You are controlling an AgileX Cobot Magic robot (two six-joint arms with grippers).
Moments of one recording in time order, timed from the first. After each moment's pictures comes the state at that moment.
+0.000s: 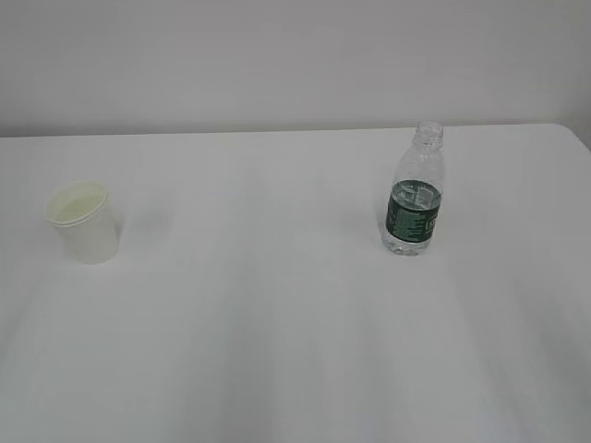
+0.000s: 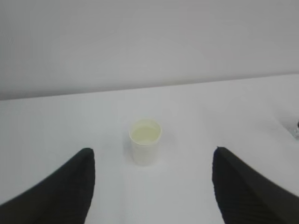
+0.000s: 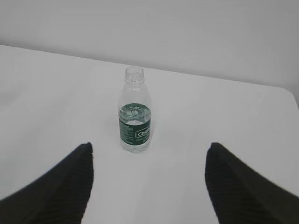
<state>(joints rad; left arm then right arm) -0.07 0.29 -0.62 -0.11 0.68 0.05 0.26 0.52 -0.46 -0.07 0.35 0.01</state>
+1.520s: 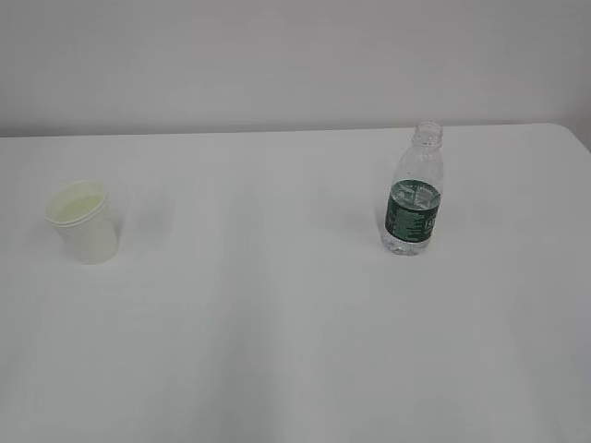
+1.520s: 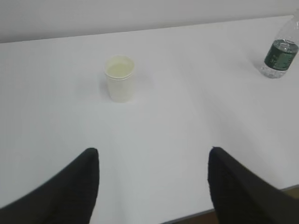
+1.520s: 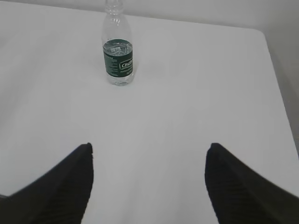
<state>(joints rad) -0.07 0.03 -0.62 -0.17 1.09 0.06 0.26 0.07 -0.50 -0.10 0.98 0.02</state>
